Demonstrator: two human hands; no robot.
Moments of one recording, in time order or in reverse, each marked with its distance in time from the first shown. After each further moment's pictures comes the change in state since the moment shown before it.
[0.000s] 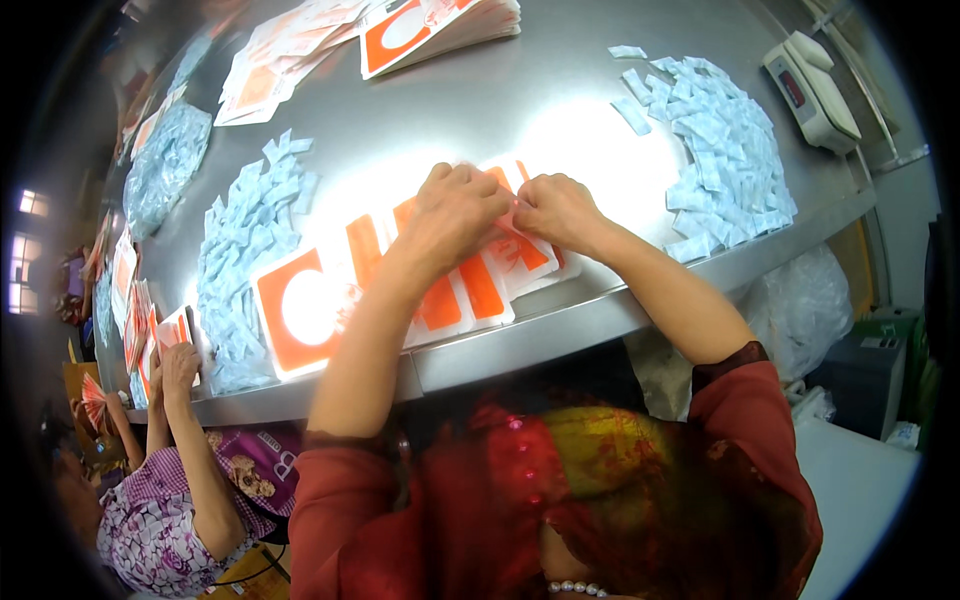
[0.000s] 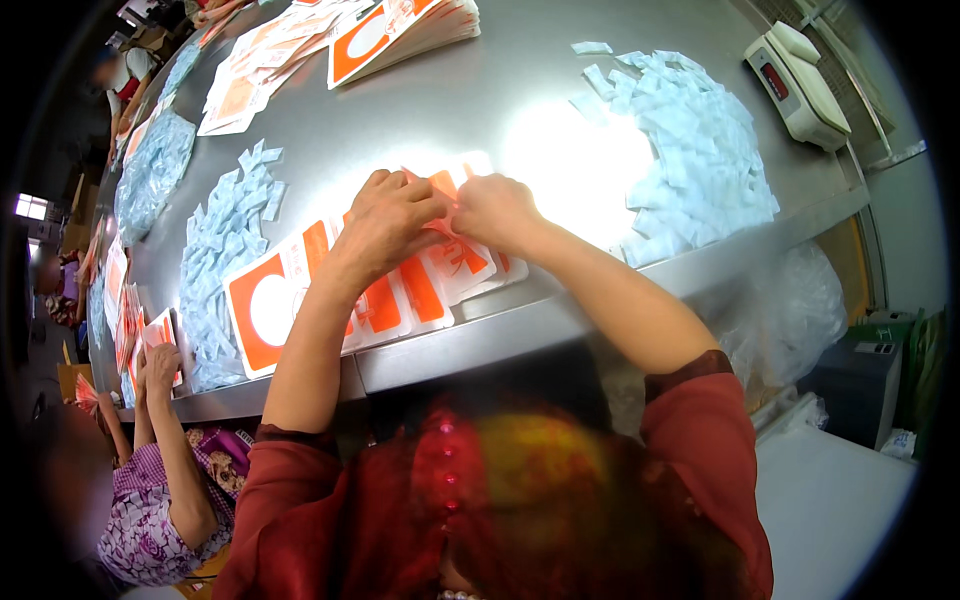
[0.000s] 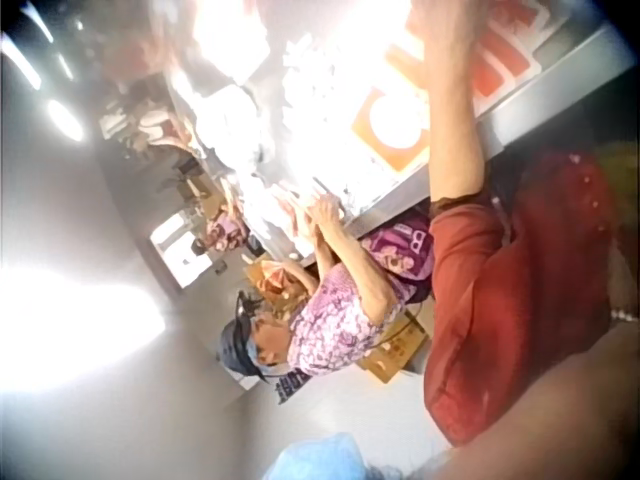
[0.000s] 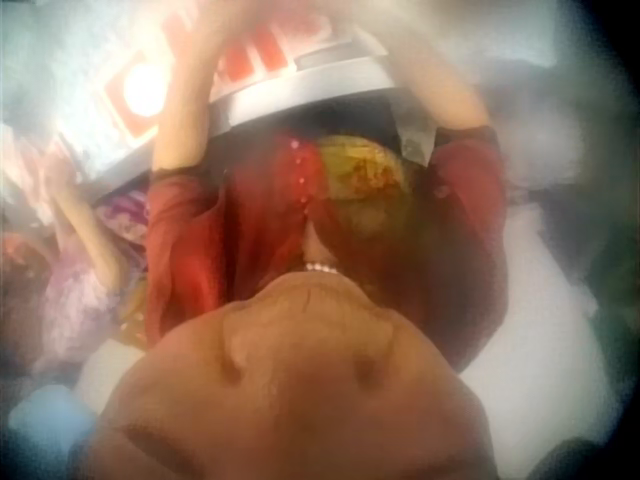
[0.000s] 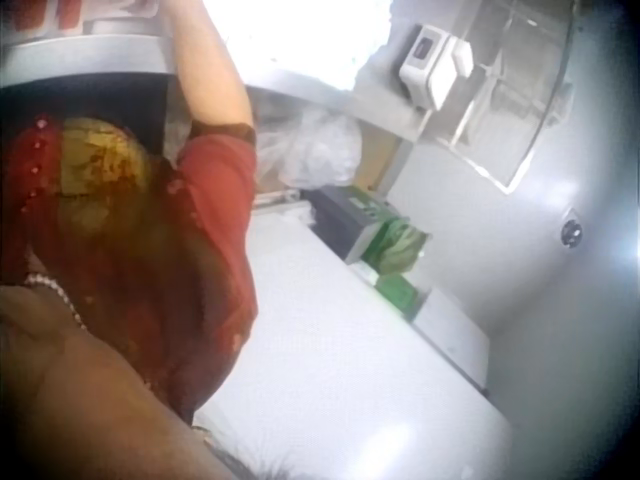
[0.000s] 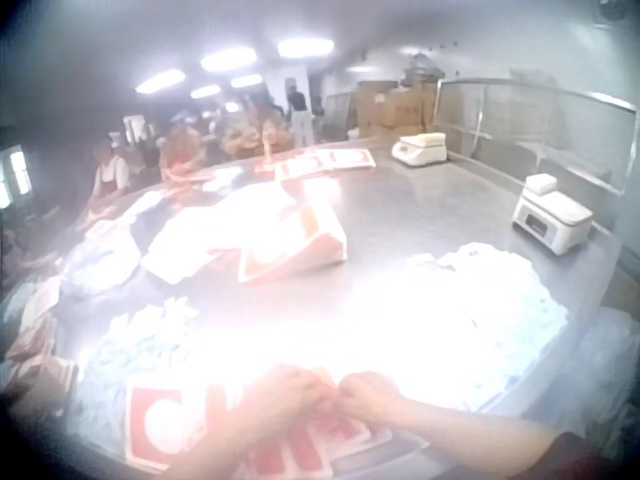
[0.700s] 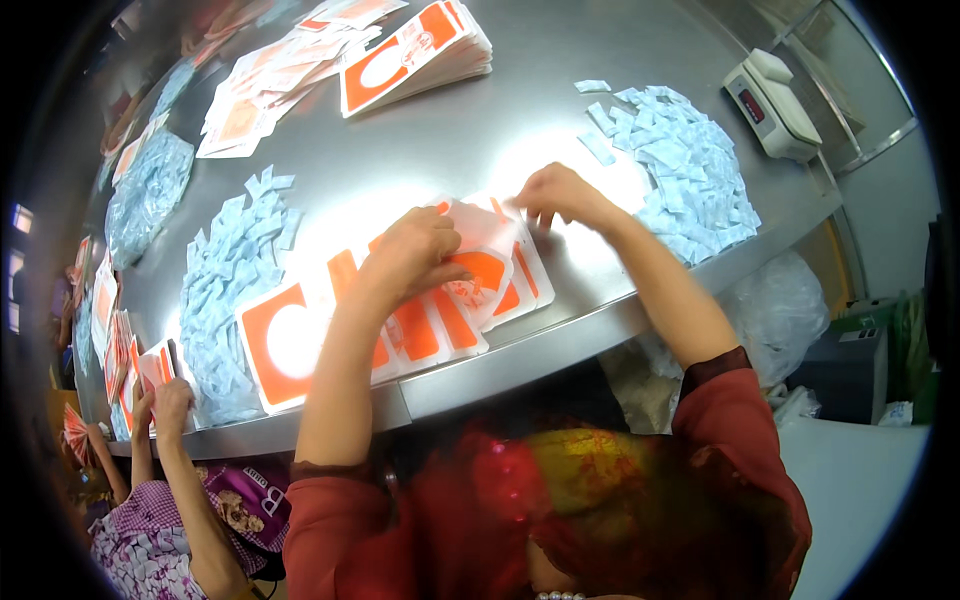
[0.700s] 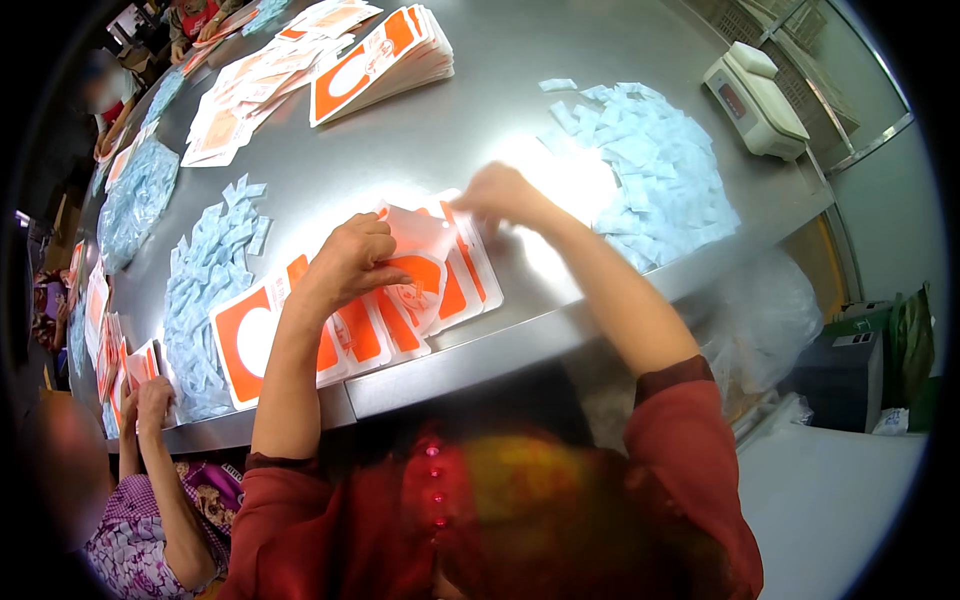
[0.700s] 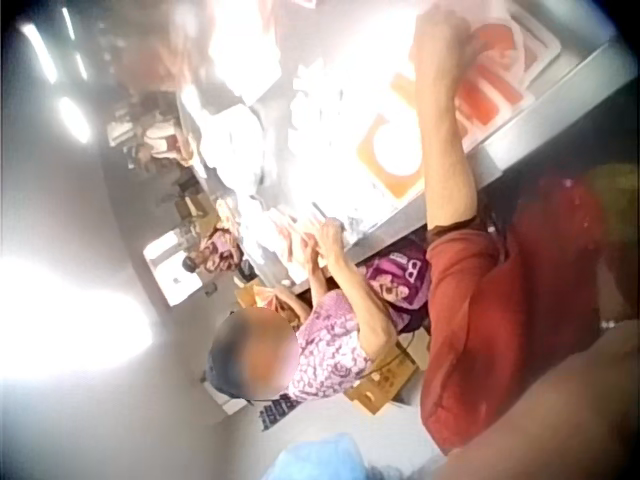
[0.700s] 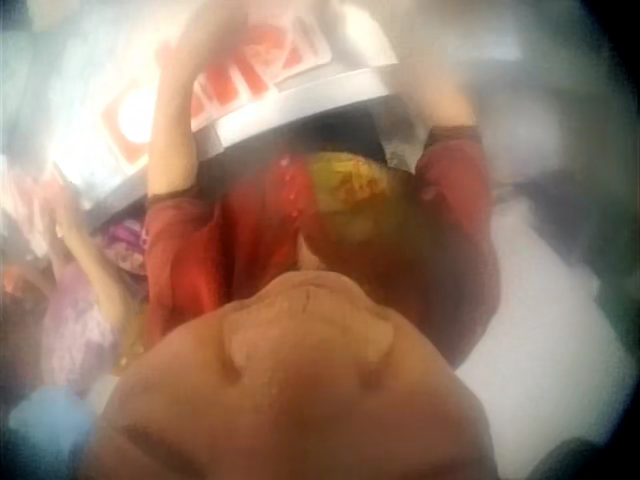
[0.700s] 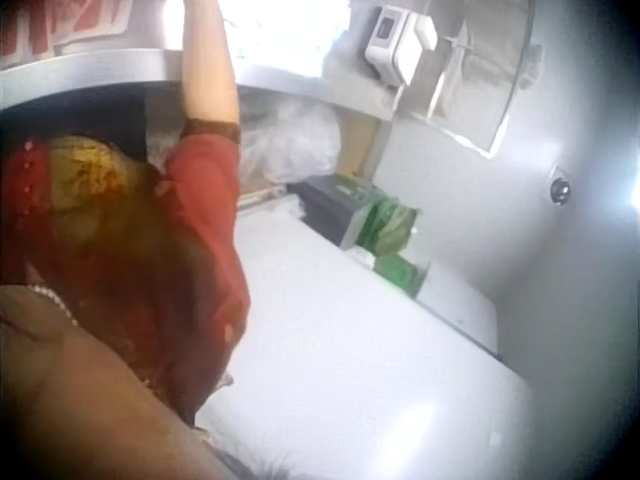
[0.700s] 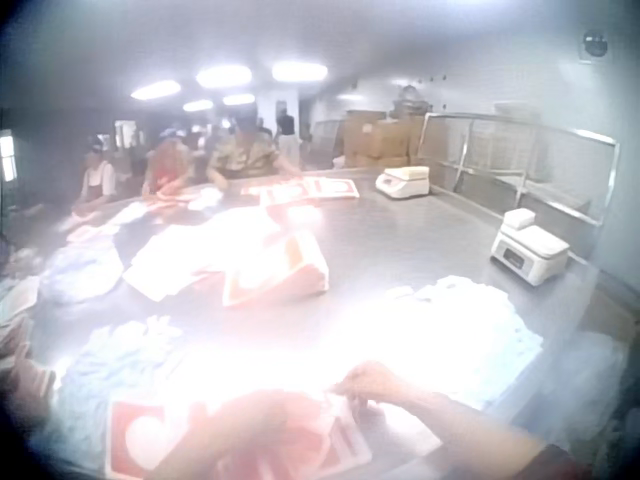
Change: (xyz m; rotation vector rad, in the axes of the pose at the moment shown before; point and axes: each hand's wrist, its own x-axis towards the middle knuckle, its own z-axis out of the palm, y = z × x) left_hand -0.010 -0.018 -0.021 -0.346 0.037 0.036; right_hand 0.016 0.028 -0.054 0.391 -0.077 0.157
